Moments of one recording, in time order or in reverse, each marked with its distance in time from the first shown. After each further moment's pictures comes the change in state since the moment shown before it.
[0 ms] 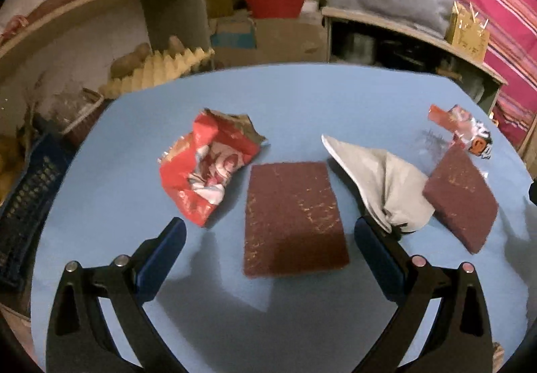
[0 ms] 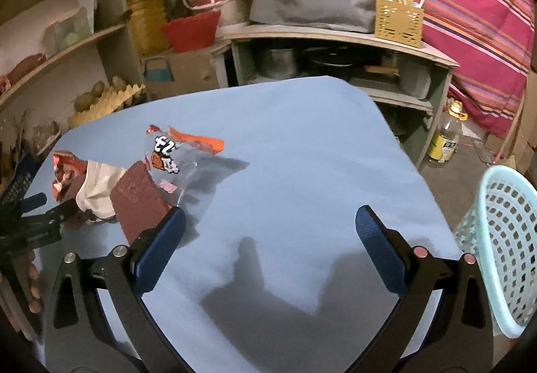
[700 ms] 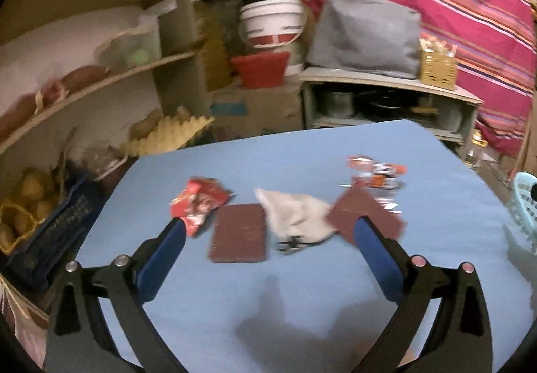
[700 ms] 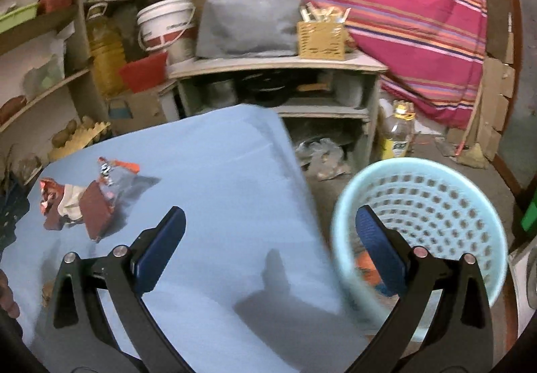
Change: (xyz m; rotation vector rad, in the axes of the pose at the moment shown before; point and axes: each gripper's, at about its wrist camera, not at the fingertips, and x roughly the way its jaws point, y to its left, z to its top) left arm -0.113 -0.060 -0.016 0.023 -0.283 0.077; right arm -0.085 -0.109 -0.020 0.109 -0.107 -0.106
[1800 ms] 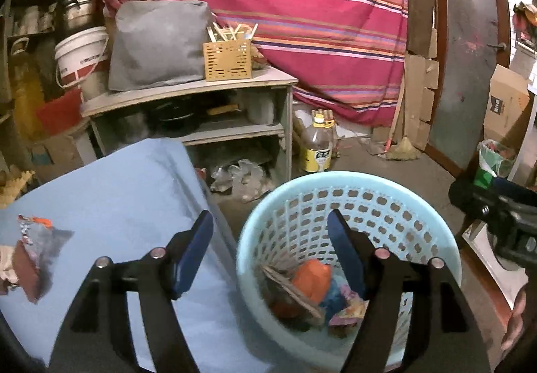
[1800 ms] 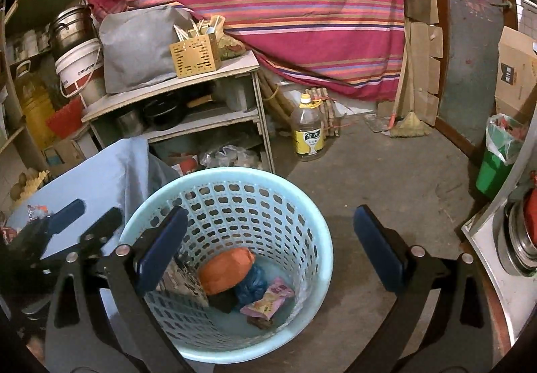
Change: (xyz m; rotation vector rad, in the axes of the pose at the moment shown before) left arm -0.049 -0.394 0.013 0.237 -0.035 -0.523; right arm -0.067 -0.246 -0.008 0.213 -0.028 -0.205
